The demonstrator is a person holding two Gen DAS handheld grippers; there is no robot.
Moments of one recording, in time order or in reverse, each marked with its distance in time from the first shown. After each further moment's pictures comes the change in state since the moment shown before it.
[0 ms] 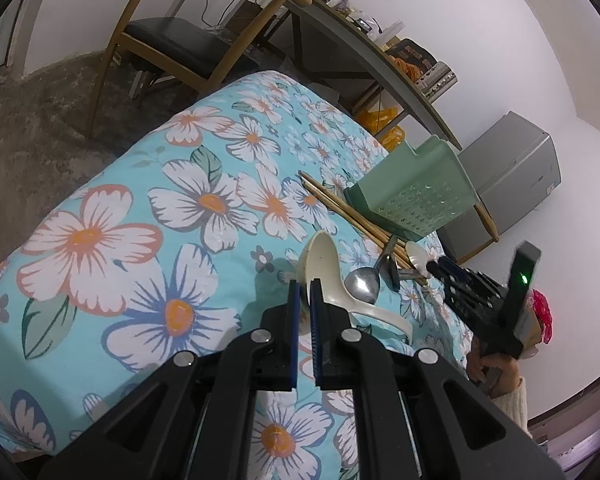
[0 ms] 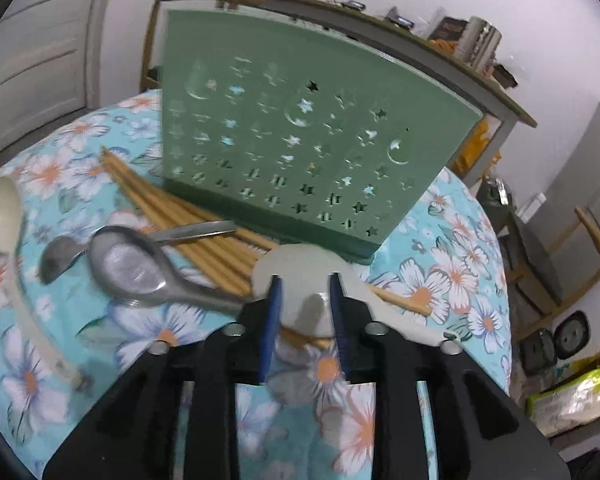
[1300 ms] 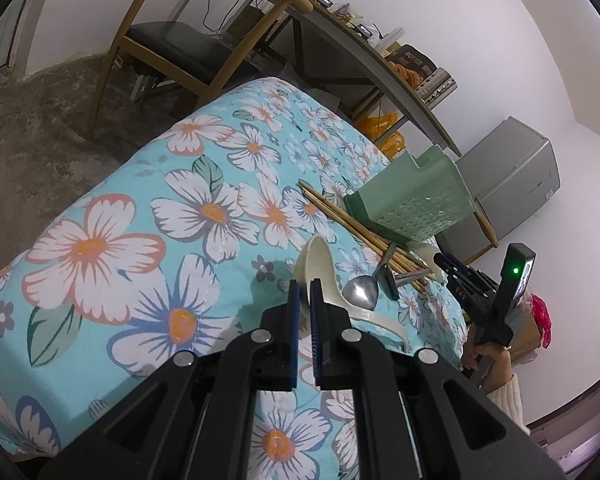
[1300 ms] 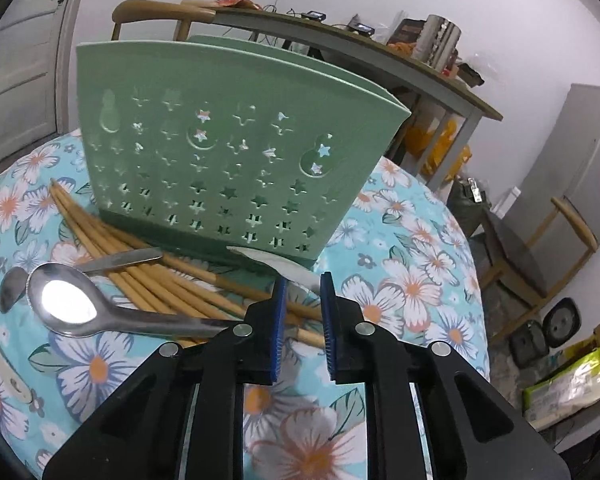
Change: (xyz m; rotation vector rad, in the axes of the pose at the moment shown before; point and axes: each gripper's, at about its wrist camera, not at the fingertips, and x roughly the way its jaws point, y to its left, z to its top) left arm -0.002 0.003 0.002 -0.001 -0.019 0.002; right arm 0.027 -0.042 0.009 0.104 -0.019 -0.097
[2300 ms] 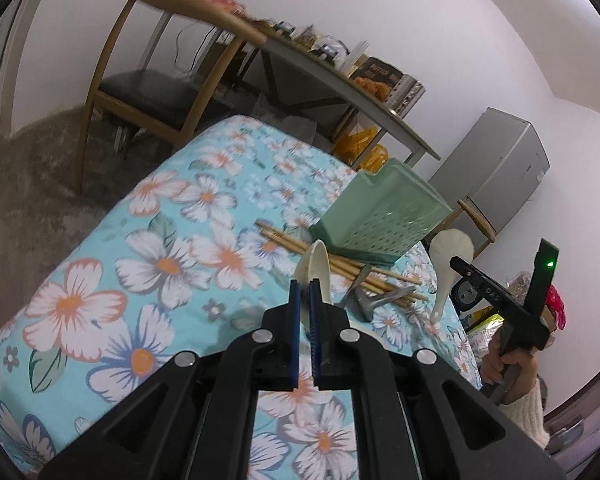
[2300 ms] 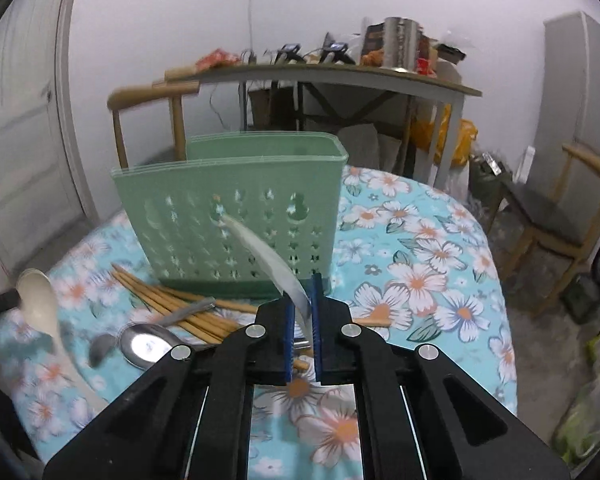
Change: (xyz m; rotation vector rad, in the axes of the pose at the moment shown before) left arm -0.012 -0.053 0.006 0.160 -0.123 0.008; right arm -0.071 -0.041 0.002 0.325 -0.134 0.180
